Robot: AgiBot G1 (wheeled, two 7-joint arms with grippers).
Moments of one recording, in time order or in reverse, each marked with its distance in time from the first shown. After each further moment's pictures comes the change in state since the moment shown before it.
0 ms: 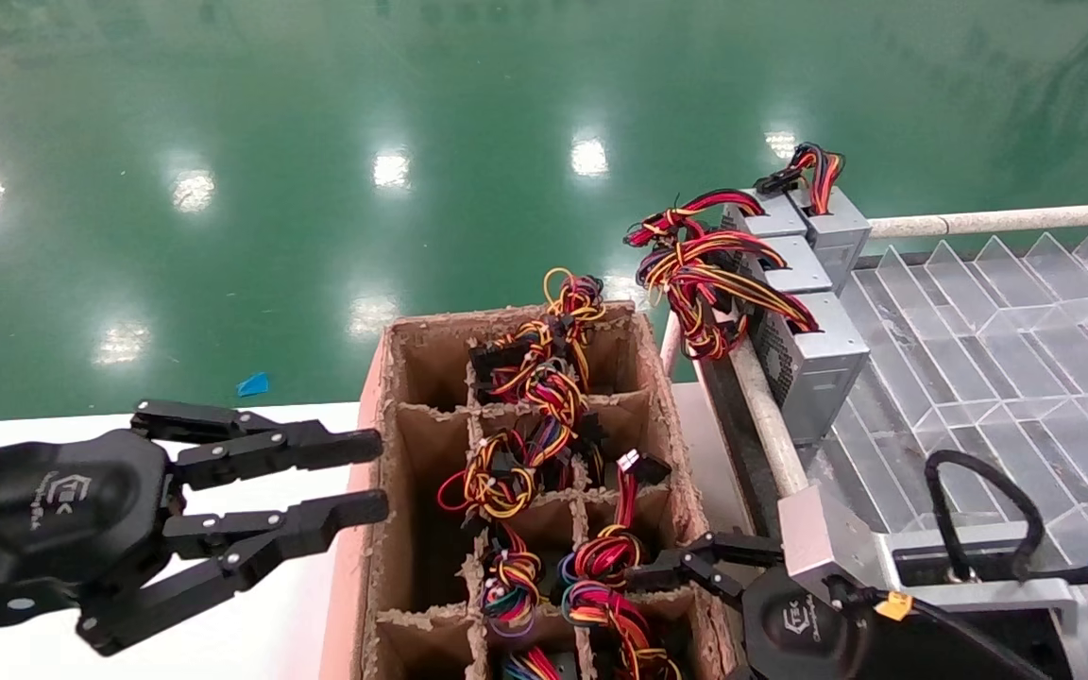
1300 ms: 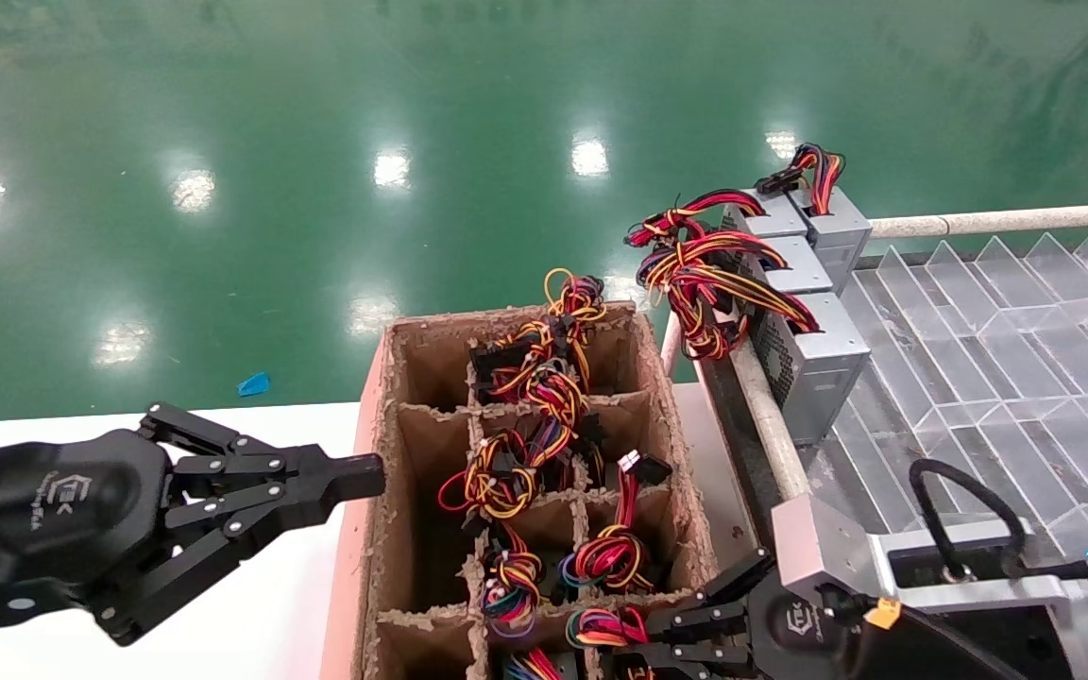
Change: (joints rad) left arm 0.000 0.000 0.000 0.000 0.000 0.000 0.000; right arm 0.058 0.019 -0.041 0.028 -0.029 -0.006 0.002
